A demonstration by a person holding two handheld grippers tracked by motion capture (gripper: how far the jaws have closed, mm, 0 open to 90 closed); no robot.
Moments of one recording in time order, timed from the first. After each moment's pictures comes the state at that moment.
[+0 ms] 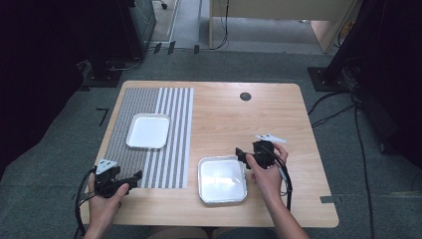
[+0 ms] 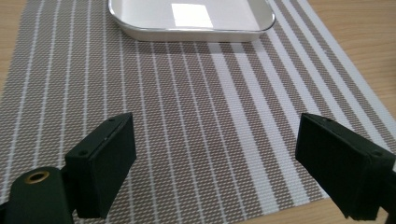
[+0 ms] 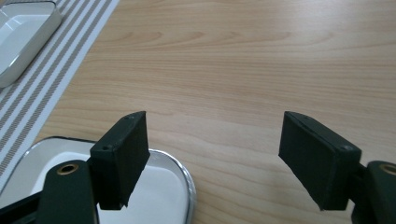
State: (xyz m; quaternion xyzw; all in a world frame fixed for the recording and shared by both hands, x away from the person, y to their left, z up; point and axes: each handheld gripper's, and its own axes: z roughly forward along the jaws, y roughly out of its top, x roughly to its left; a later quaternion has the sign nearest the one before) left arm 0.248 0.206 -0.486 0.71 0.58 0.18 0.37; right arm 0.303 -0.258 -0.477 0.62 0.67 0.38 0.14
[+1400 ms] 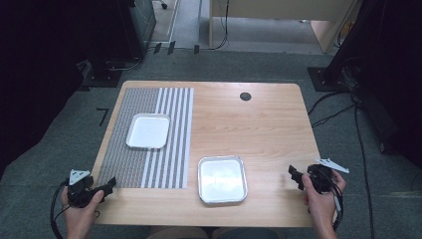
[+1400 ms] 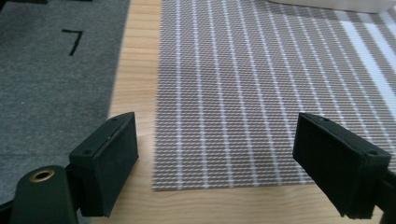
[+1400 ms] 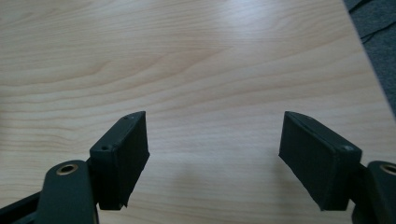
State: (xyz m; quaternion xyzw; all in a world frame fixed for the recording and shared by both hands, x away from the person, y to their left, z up) left arm 0.232 0.279 -0.511 0.67 0.63 0.22 0.32; right arm 0.228 -0.405 -0.502 0.69 0.60 0.34 0.21
